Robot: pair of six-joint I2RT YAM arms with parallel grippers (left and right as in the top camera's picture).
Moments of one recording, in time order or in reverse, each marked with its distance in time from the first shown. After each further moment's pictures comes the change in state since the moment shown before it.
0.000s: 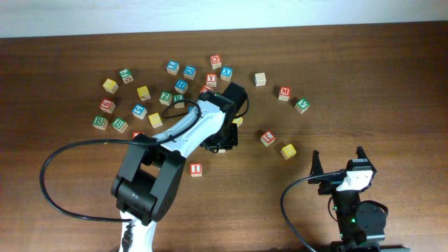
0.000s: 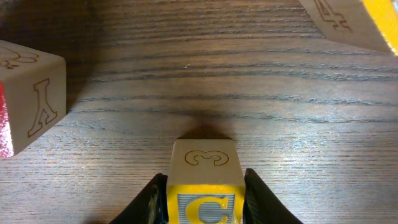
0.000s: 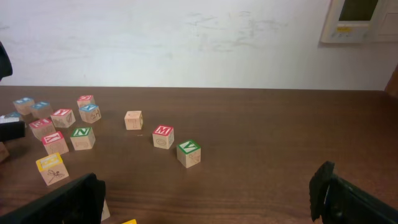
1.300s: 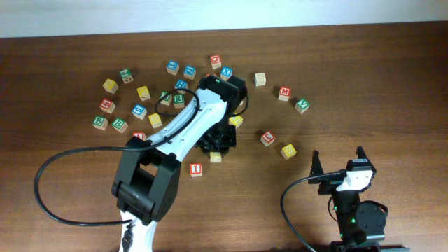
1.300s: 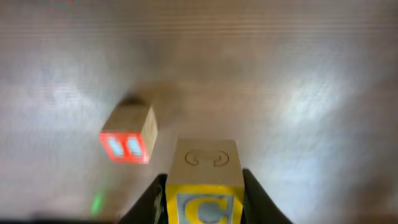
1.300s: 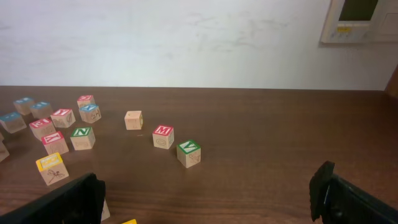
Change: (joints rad) left arm -0.005 0.003 0.193 -0.436 0.080 0.011; right arm 0.000 0.000 0.000 0.000 0.000 0.000
